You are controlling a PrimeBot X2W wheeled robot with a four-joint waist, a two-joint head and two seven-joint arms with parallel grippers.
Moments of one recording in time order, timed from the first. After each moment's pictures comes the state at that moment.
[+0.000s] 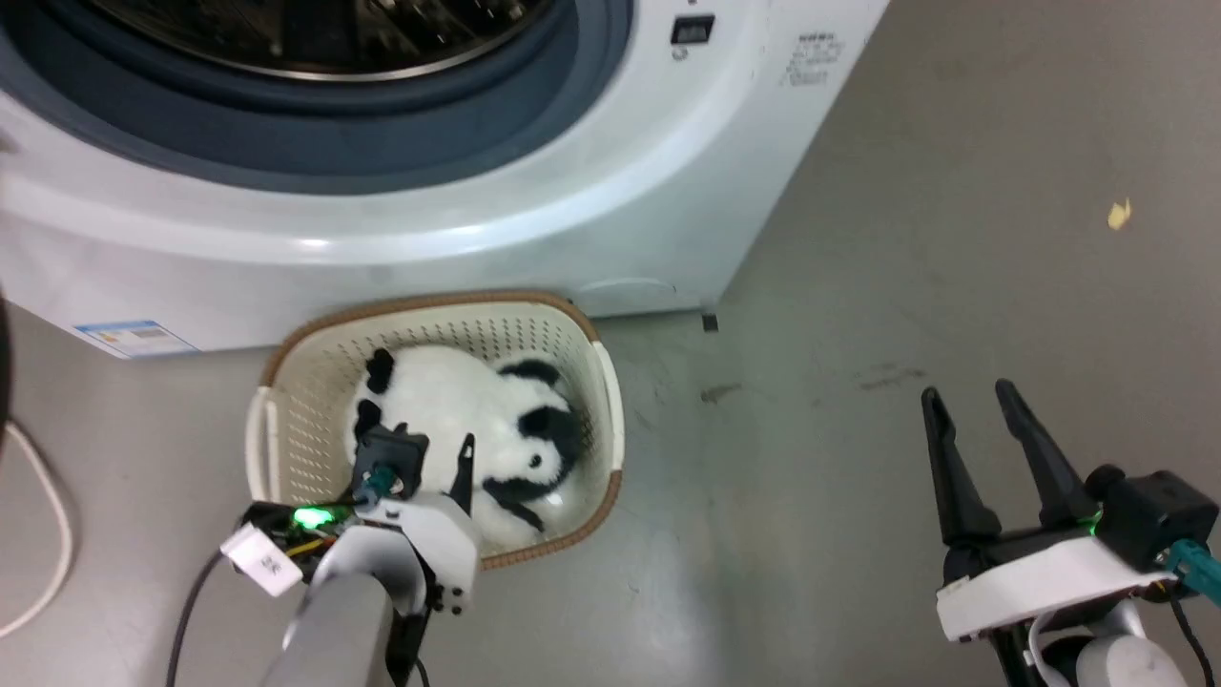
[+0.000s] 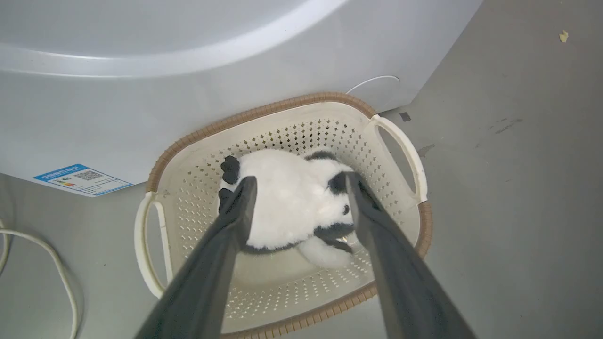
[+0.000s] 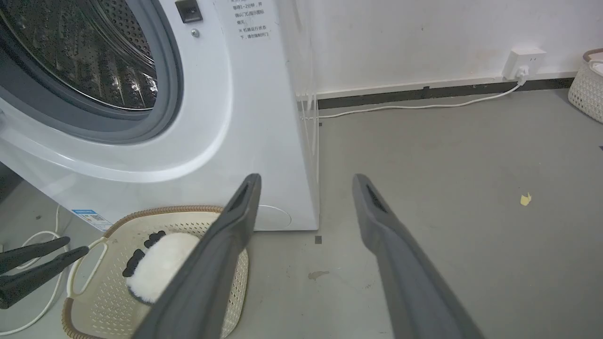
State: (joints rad) left arm -0.39 0.10 -0.16 0.61 -0.04 0.00 -0.06; right arm -0.09 -0.05 0.01 0.01 0.22 0.13 -0.13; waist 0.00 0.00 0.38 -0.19
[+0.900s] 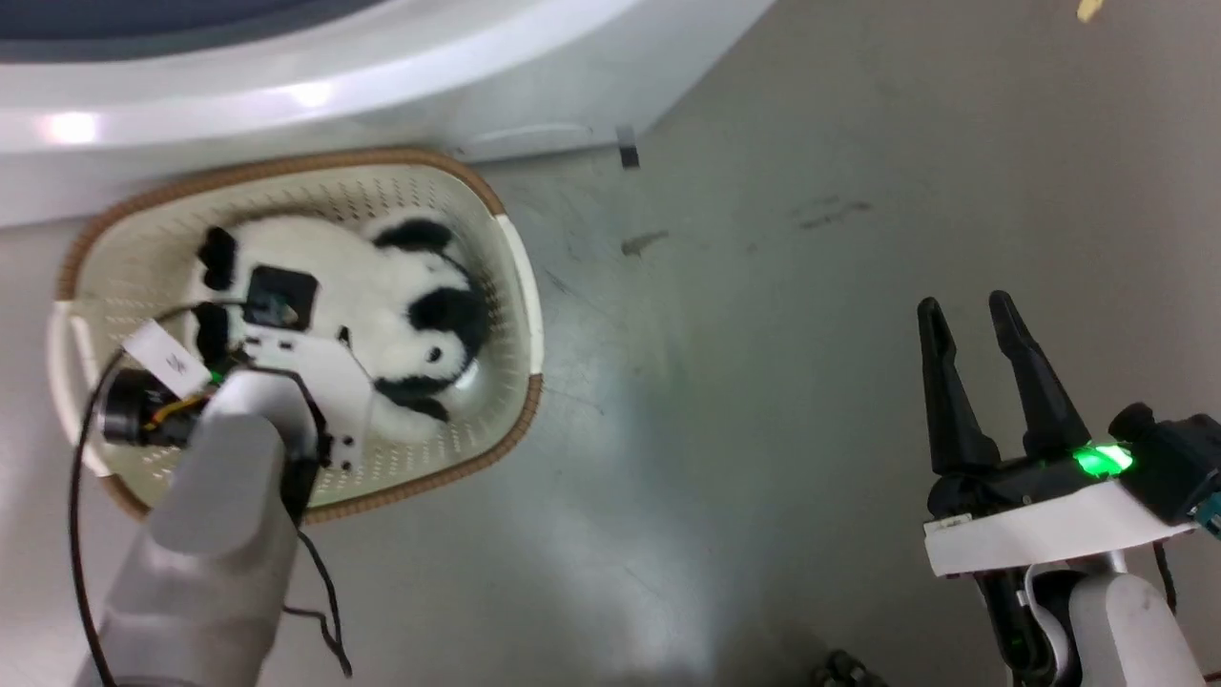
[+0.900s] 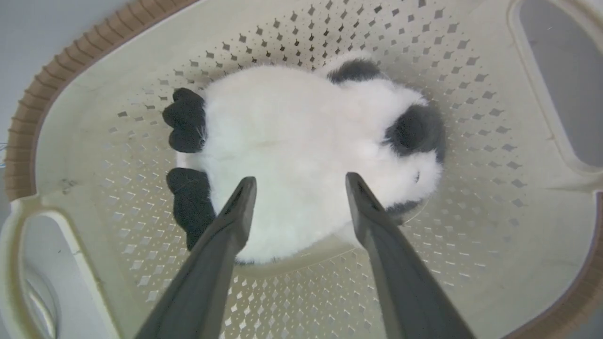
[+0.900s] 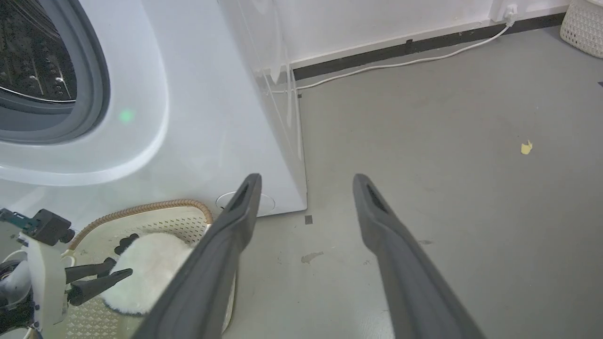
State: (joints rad) left arm -0.75 0.25 -0.21 0.92 -0.10 0.02 0.11; right arm -0.20 -0.05 0.07 -0.03 0.38 0.13 -0.18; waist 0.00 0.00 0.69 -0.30
